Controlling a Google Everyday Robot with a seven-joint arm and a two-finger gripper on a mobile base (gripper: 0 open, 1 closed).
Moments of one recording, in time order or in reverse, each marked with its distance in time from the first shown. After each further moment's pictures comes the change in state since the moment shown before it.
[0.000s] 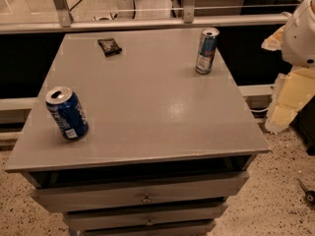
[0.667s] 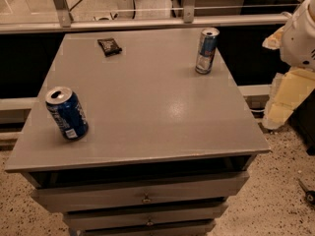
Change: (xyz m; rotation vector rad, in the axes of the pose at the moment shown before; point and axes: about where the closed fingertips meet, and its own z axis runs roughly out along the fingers) arm 0.004 -0.011 0.008 0.031 -0.003 0.017
